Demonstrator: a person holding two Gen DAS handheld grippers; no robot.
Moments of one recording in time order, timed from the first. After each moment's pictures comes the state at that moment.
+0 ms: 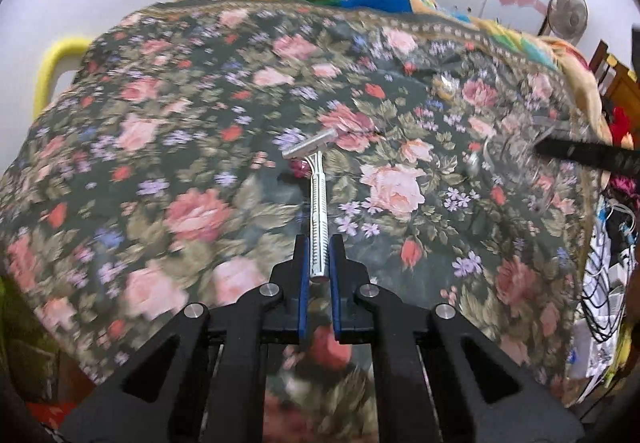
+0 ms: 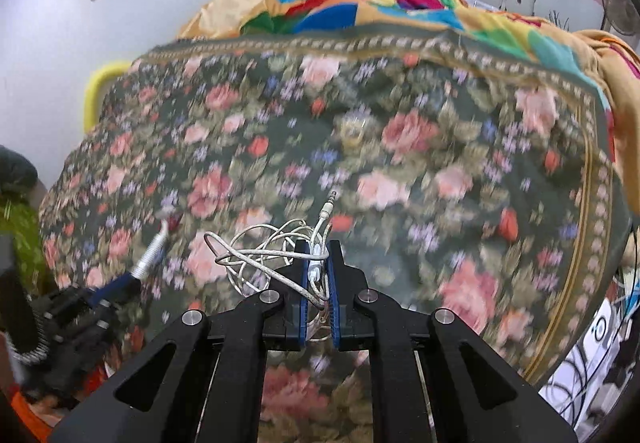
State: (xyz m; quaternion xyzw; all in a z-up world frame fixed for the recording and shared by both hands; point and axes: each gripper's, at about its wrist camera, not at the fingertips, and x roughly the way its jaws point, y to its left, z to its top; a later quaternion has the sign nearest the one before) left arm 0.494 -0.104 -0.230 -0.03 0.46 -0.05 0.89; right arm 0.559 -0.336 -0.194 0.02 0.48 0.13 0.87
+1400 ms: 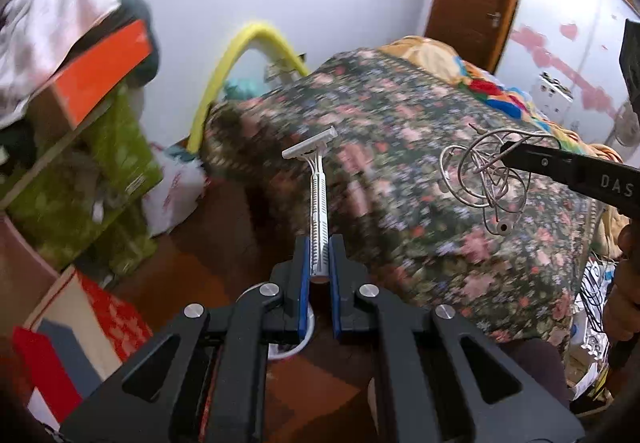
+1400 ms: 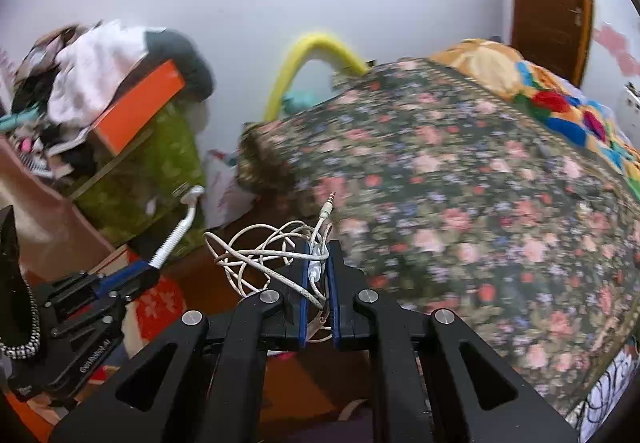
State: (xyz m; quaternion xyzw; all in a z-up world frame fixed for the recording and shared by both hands) left arm 0.170 0.147 -0.111 -0.12 0.39 0.15 0.90; right arm 0.324 -0.050 -0.080 -0.08 0.40 0.37 0.84
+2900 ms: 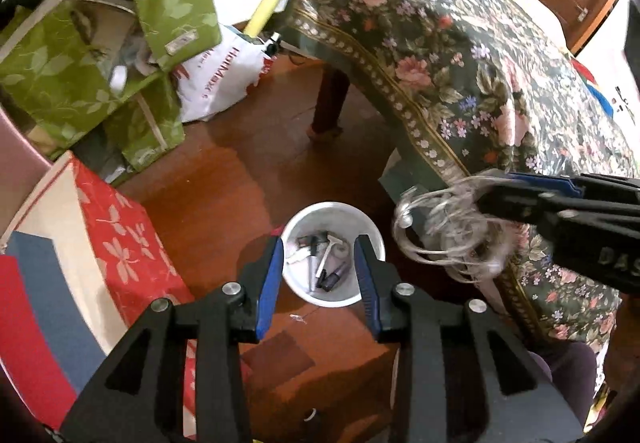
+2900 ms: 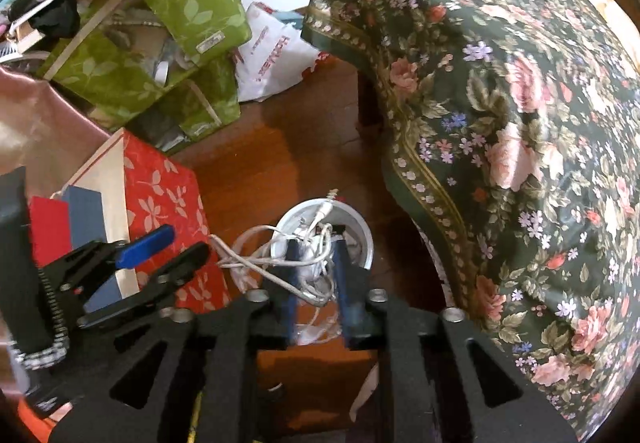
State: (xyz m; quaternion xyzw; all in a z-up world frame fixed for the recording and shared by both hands) left arm 0.158 0.267 -0.261 -0.22 0.50 0.22 0.81; right arm 0.307 0.132 -0.241 -0.22 0.55 0.40 0.70
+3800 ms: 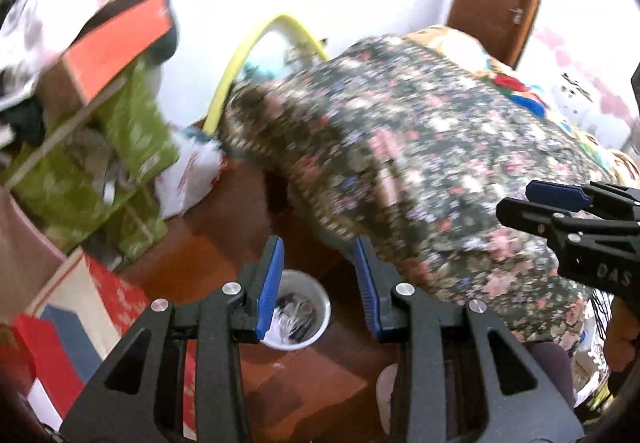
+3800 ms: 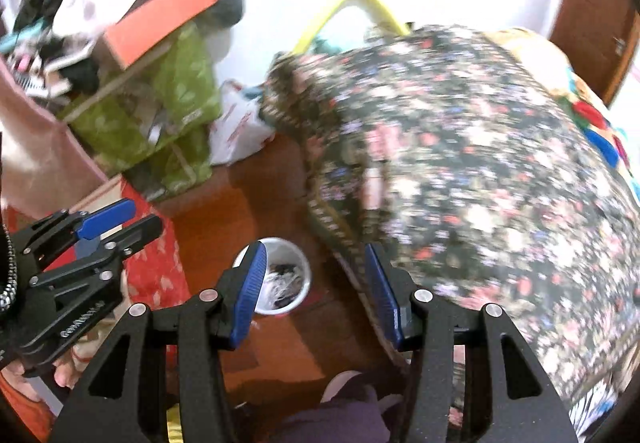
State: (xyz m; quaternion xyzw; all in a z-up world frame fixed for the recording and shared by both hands) left arm 0.183 0.154 -0.119 -0.13 0.40 0.16 0.89; right arm 0.304 0.004 -0.120 -0.18 0.44 0.36 0.80
